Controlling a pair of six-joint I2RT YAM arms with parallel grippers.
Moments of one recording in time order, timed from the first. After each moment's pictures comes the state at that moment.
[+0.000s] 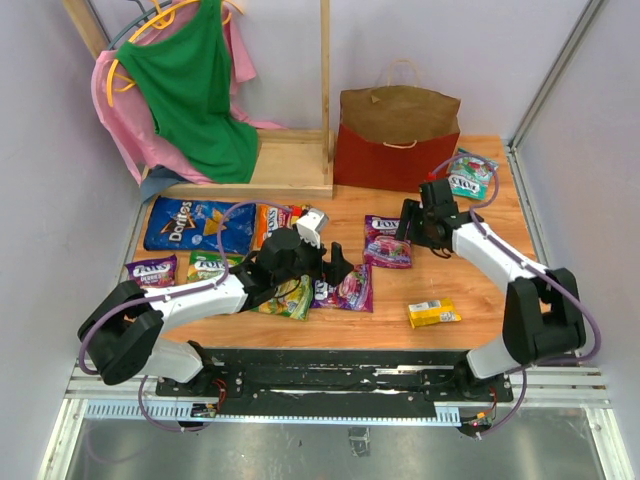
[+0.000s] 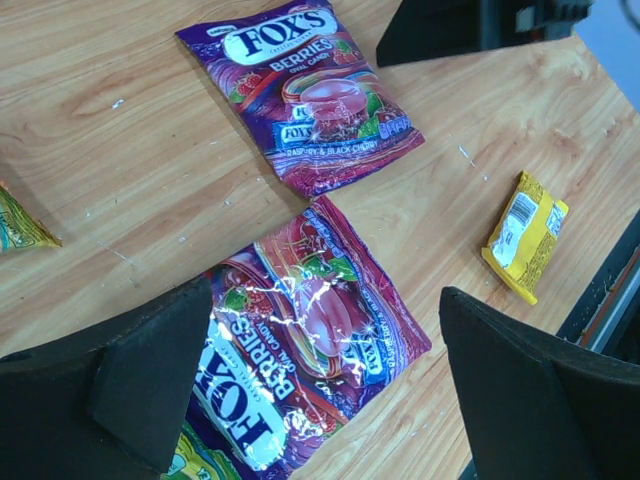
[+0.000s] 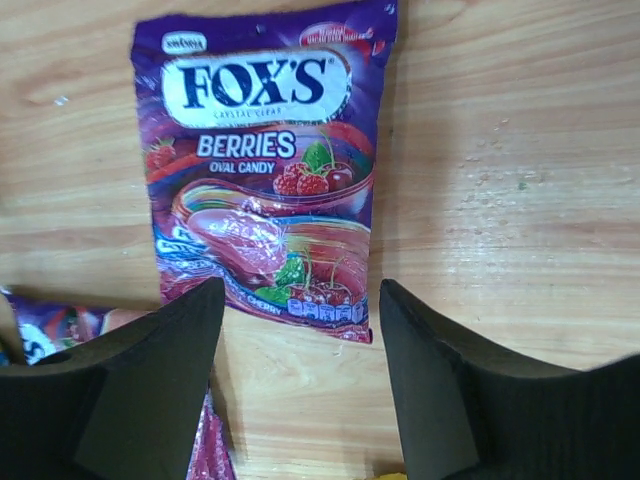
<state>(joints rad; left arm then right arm) -0.83 1.35 0.65 0.36 0.02 -0.37 0.29 1.45 0.98 -0.41 0.03 0.46</state>
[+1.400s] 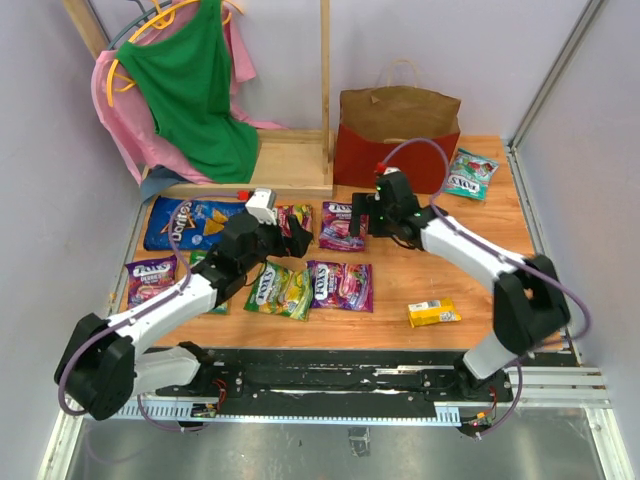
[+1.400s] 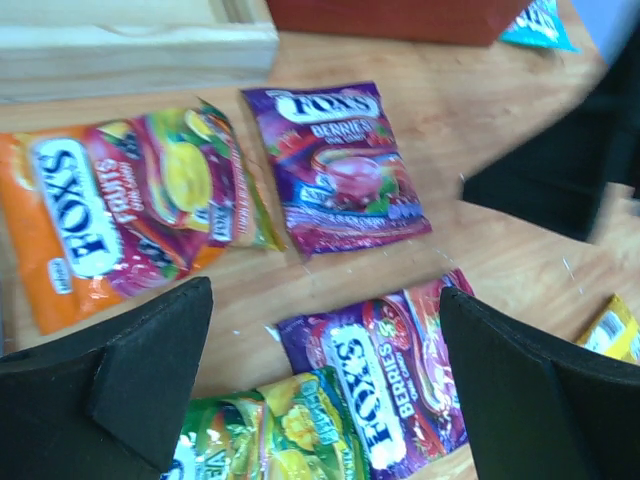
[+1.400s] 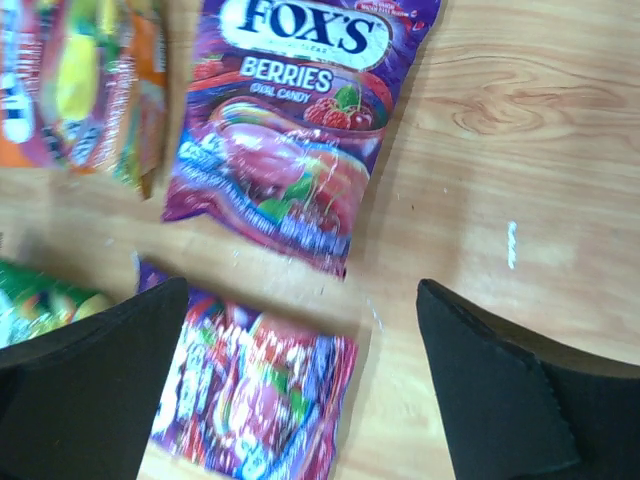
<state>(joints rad) -0.59 1.18 0.61 0.25 -0.03 -0.40 0.54 1.67 1.17 -0.33 0.07 0.44</state>
